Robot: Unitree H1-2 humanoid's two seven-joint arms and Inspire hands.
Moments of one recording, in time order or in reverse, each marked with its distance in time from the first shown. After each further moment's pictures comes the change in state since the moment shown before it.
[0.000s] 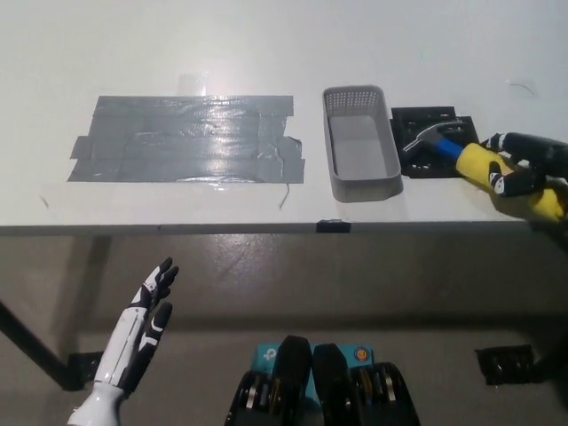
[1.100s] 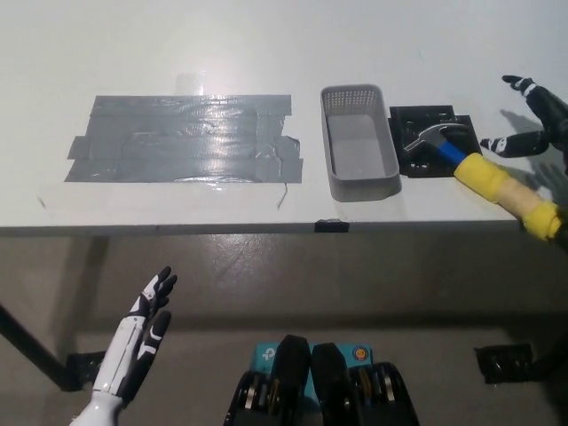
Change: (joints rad) left_arm 0.025 0.000 0.002 0.000 0.002 0.002 0.000; right_arm 0.006 0.146 -0.314 0.184 0.022 -0.036 -0.412
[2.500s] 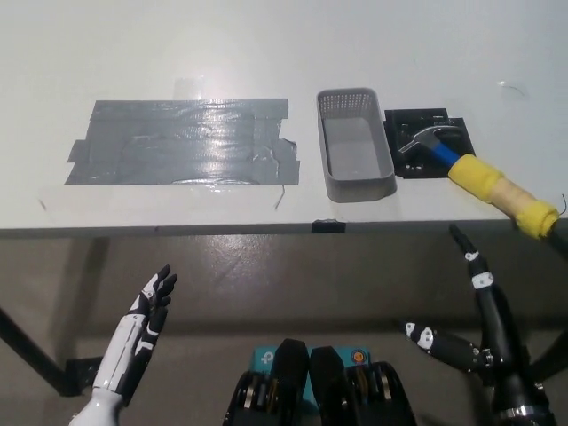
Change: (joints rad) left_arm -0.008 0.000 0.001 0.013 -0.055 0.009 -0.020; right_arm 0.871 0.376 -0.106 -0.873 0.027 -0.302 -0.237
